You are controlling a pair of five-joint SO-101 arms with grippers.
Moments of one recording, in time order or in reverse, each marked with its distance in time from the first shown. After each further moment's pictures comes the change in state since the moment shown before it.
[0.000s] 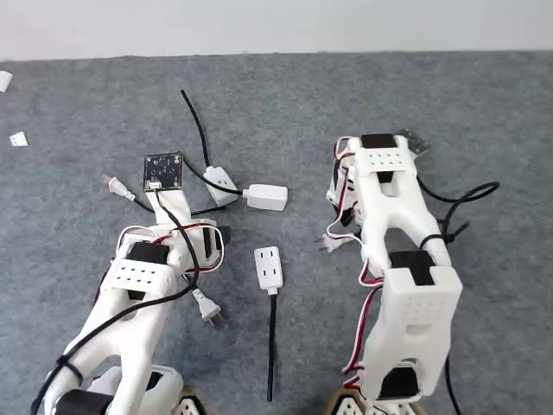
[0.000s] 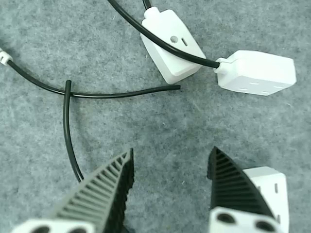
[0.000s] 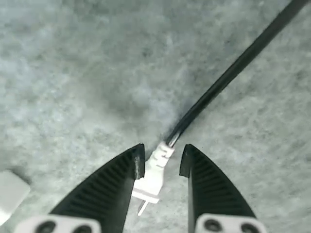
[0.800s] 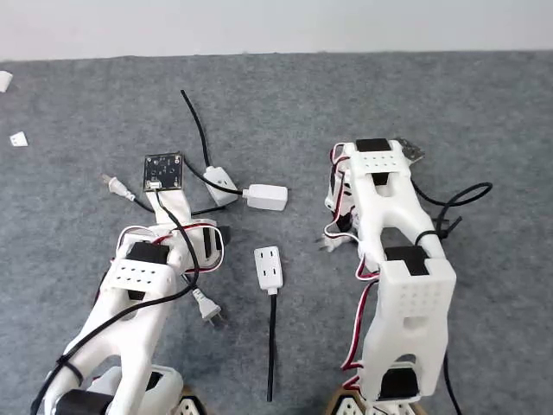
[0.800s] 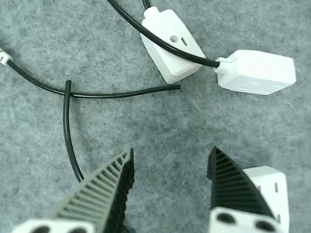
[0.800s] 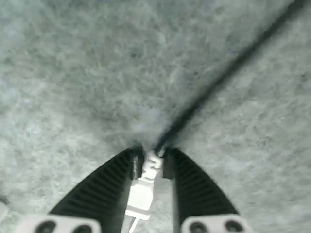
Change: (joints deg) left arm 0.0 0.0 0.0 0.0 -0.2; right arm -0.1 5.4 -1.4 -1.0 -0.4
